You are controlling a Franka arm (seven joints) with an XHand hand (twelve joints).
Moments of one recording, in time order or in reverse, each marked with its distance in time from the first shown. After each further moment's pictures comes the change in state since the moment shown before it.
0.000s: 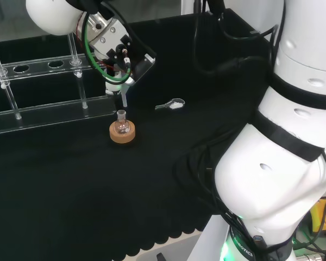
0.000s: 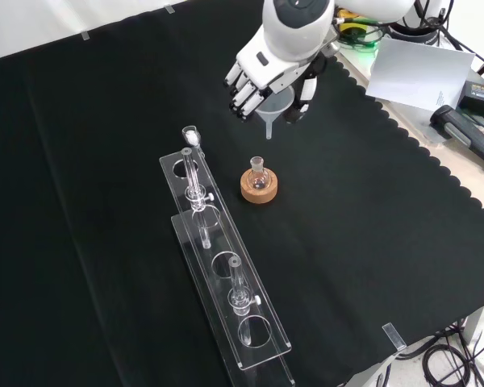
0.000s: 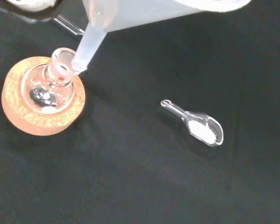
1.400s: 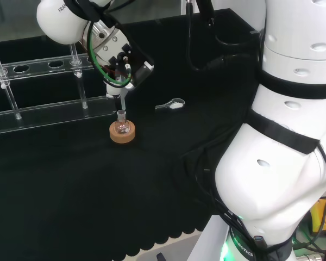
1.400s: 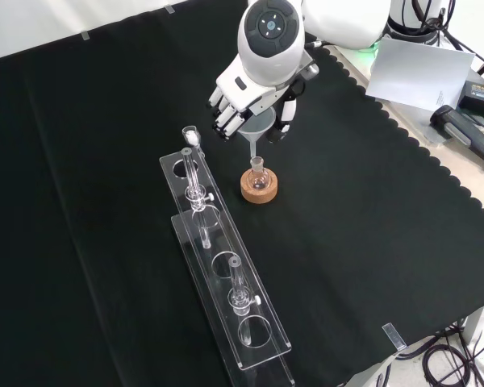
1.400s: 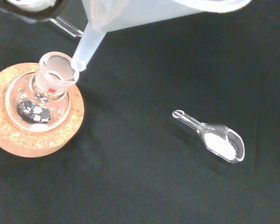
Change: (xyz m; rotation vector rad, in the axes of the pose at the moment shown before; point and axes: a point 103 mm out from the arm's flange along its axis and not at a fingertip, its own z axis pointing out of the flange) arm 0.006 0.043 0.025 -0.010 0.020 0.001
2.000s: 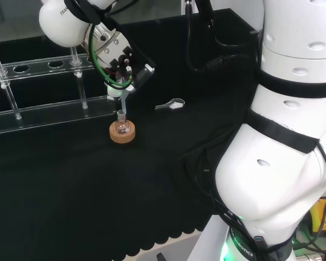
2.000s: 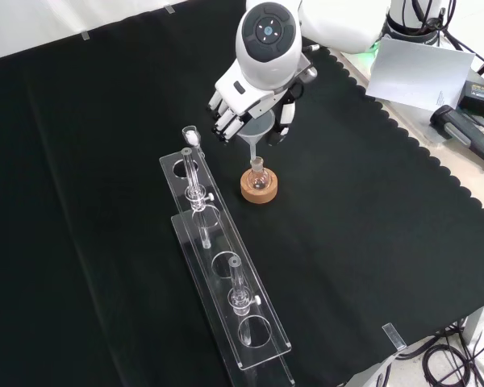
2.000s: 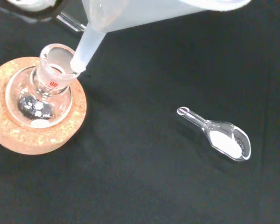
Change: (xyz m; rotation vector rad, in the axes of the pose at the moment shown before) arm 0.002 0.004 0.007 0.002 0.003 -0.004
